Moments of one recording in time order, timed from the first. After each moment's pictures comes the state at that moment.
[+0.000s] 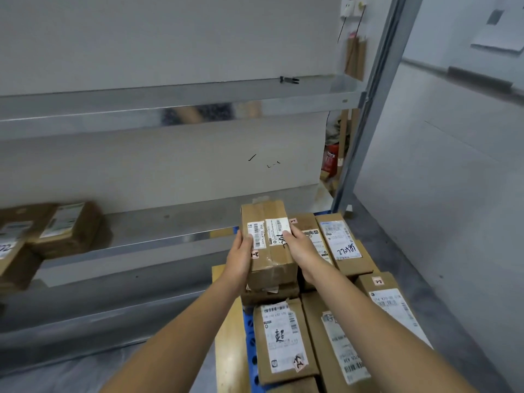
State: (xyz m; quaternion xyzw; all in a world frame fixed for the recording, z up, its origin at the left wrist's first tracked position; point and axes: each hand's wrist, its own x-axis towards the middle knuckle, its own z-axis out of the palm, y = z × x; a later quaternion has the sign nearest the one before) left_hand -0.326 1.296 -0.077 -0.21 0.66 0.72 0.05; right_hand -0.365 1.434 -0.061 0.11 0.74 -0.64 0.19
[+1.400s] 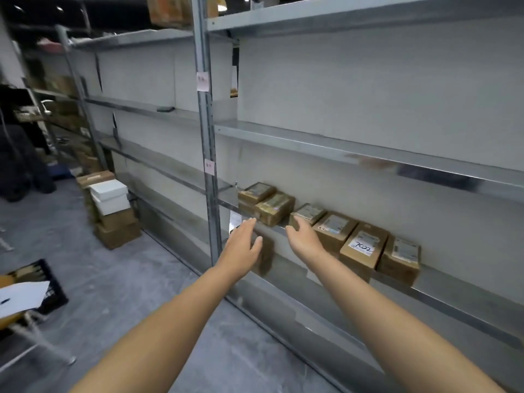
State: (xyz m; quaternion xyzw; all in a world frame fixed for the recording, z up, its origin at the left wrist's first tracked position) left_hand 0.138 0.651 0.003 -0.35 0.85 0.28 -0.28; right_hand -0.001 0.747 0.053 -0.38 0.80 -0.43 0.19
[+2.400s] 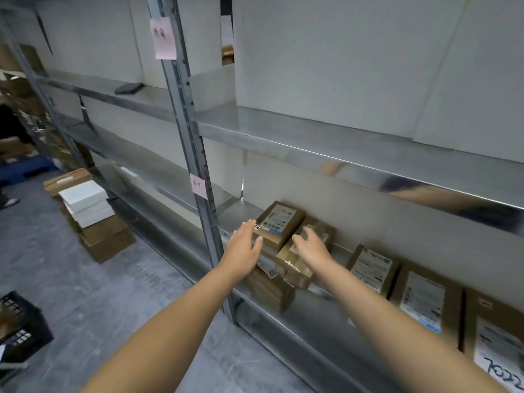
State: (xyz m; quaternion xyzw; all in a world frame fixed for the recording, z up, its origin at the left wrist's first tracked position) left_hand -0.035 0.270 -0.045 -0.38 0.84 0.32 -0.21; right_hand -0.183 0.372 -0.022 -0.28 0.80 -0.43 0.30
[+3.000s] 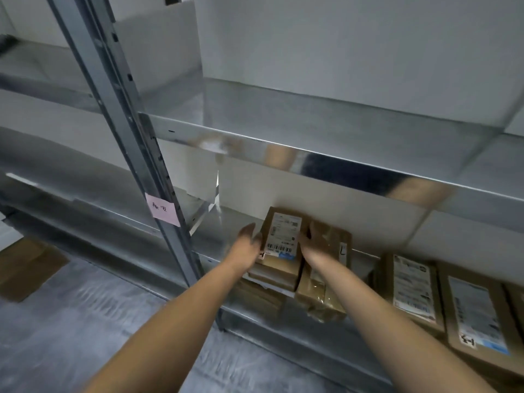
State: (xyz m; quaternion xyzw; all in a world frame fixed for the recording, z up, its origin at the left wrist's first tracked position) left_hand -0.121 0.098 -0.111 -0.33 0.79 0.51 -0.07; right_hand -0.234 0.233 -0.088 -0.11 0.84 -0.45 0.28
